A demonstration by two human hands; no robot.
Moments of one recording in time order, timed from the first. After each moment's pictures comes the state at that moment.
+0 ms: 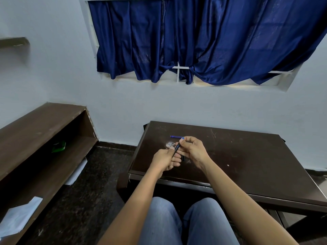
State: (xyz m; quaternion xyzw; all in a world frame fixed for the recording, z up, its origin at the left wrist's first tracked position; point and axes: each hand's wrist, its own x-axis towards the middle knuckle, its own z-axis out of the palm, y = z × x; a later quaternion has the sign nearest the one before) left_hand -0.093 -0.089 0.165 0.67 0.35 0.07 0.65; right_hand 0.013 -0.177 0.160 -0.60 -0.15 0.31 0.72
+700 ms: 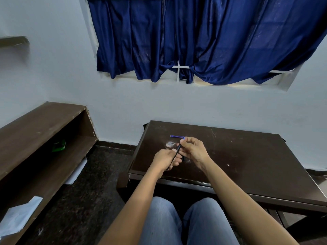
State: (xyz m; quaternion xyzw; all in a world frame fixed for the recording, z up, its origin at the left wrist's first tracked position) left_hand -0.092 -0.089 0.163 0.69 0.33 0.06 0.64; right_hand 0.022 -0.177 0.148 -0.62 -0.14 0.31 0.71
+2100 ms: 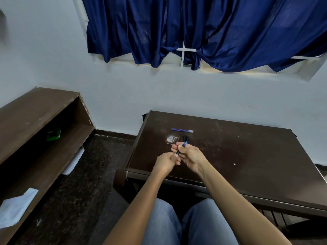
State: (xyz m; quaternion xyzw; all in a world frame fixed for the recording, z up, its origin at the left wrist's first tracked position) left_hand -0.048 -0.056 0.106 0.77 0.32 0.00 0.55; right_hand 0.041 -0.138 0.112 -0.53 -0.02 0.43 0.73
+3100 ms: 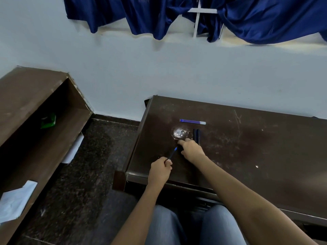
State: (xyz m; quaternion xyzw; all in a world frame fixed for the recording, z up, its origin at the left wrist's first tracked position) left_hand -0.021 0.006 0.006 0.77 0.43 0.00 0.47; right_hand 0.133 -0.055 -0.001 -0.89 -0.40 0.22 0.03
